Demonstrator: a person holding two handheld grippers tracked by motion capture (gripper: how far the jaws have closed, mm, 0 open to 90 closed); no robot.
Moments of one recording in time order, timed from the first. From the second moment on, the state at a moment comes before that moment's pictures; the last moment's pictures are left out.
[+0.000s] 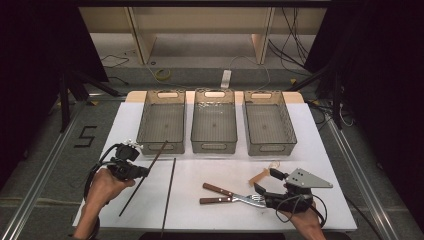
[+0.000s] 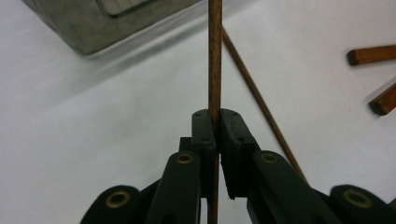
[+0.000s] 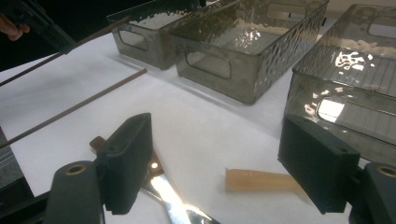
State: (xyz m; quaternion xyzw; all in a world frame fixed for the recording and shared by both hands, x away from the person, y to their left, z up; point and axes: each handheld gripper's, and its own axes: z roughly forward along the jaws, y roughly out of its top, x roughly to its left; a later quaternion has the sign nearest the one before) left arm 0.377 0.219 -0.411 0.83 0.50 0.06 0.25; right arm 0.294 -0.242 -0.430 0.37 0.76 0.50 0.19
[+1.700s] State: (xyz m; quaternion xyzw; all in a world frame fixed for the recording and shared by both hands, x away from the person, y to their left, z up) left arm 0.518 0.205 -0.323 0.77 0.49 0.17 0.37; right arm 0.295 -0.243 -0.431 0.37 0.76 0.50 0.19
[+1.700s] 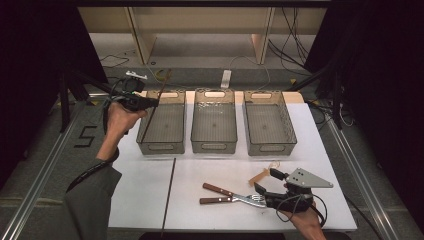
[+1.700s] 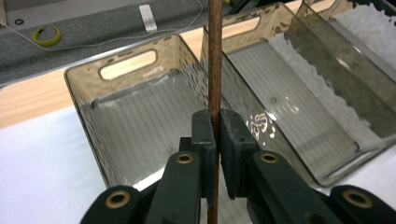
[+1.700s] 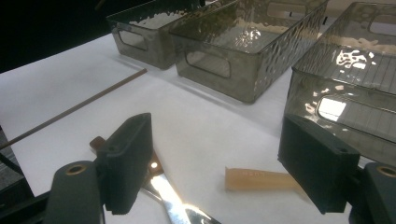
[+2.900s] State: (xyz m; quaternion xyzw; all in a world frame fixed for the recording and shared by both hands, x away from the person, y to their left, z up) left arm 0.542 0.207 -0.382 0.76 0.51 0.21 0.34; right arm 0.296 -0.242 -0.433 0.37 0.76 0.50 0.18
